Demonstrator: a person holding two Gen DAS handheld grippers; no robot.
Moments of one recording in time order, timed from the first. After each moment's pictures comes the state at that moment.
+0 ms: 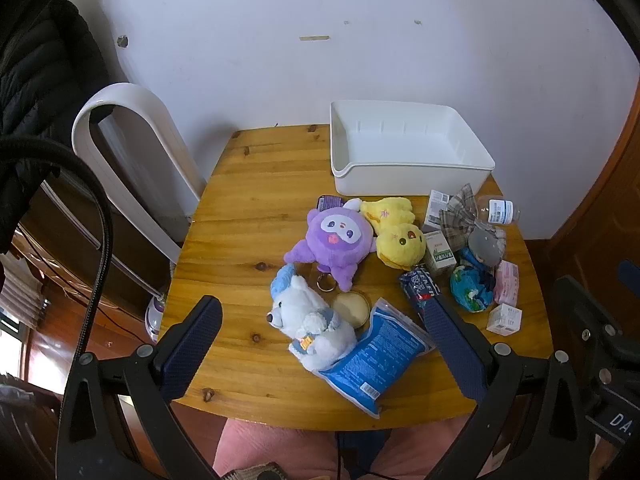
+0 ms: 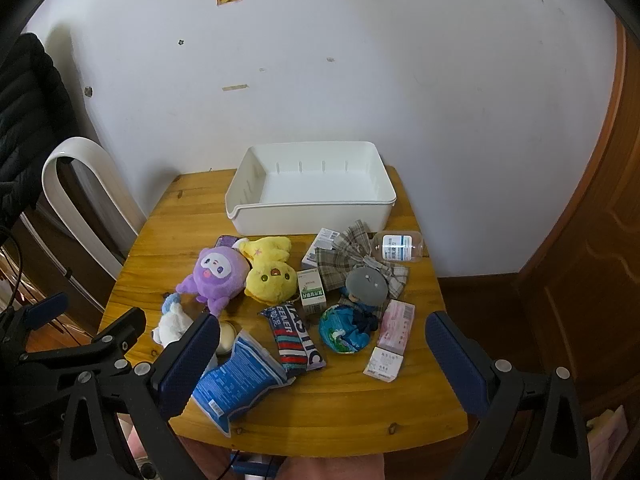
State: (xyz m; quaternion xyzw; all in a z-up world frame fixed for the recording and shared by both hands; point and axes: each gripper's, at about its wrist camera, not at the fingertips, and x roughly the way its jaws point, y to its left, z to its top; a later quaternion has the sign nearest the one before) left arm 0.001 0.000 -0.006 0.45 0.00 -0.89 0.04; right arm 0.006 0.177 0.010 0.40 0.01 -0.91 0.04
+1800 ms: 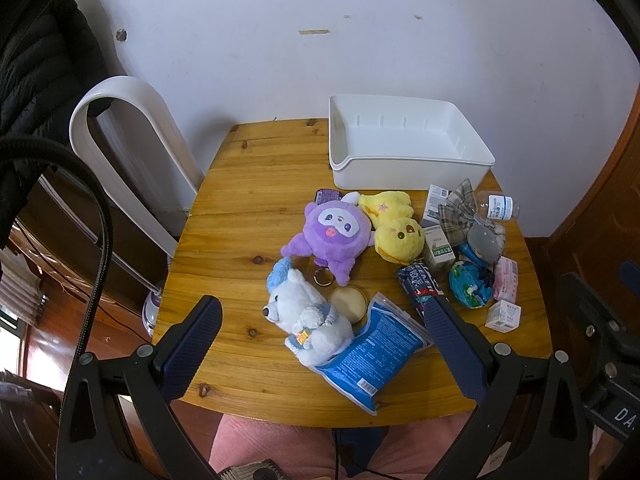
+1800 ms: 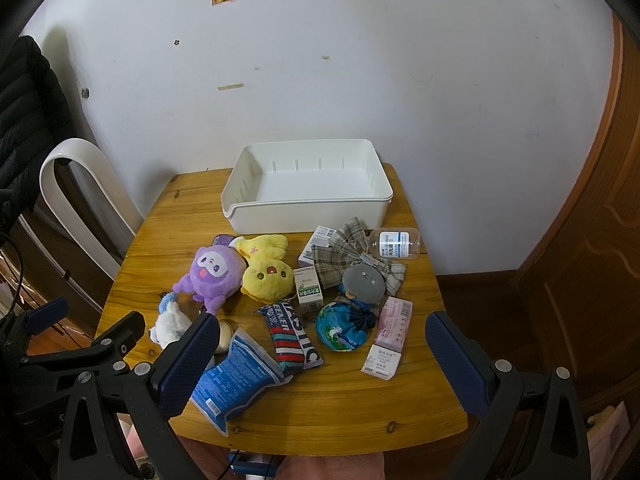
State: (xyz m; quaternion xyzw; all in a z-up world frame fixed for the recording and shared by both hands) left arm 0.005 0.004 -0.015 0.45 0.01 -0.89 0.06; right arm 0.006 0.180 0.007 0.41 0.02 -0.91 0.03
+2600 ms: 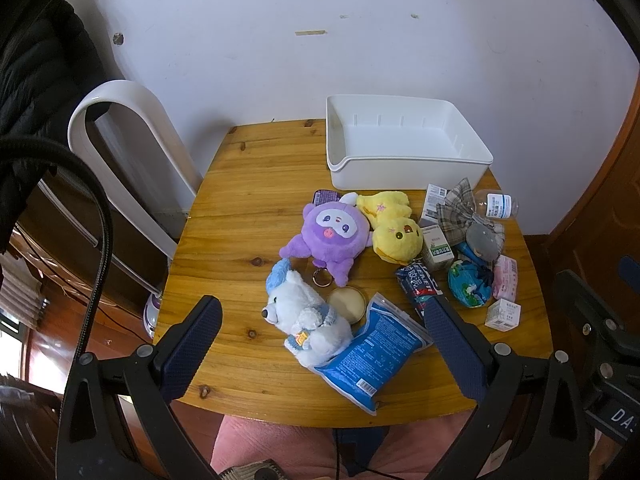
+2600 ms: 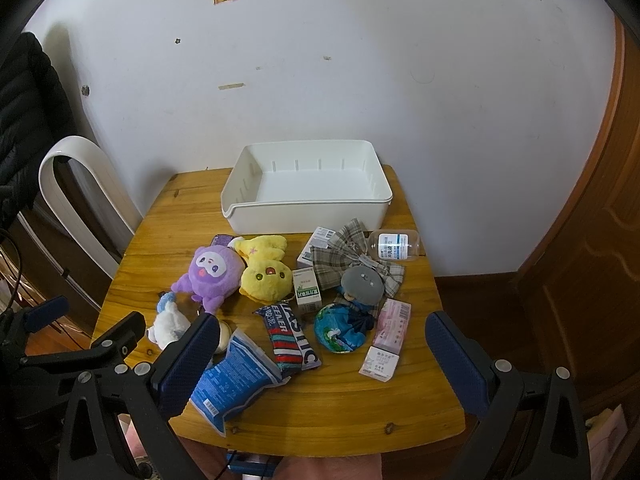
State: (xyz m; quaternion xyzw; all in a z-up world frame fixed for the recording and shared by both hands) left arm 0.005 0.006 -0.015 0.45 0.02 -0.89 0.08; right arm 0.006 0.179 0.009 0.41 0.02 -0.91 0.03
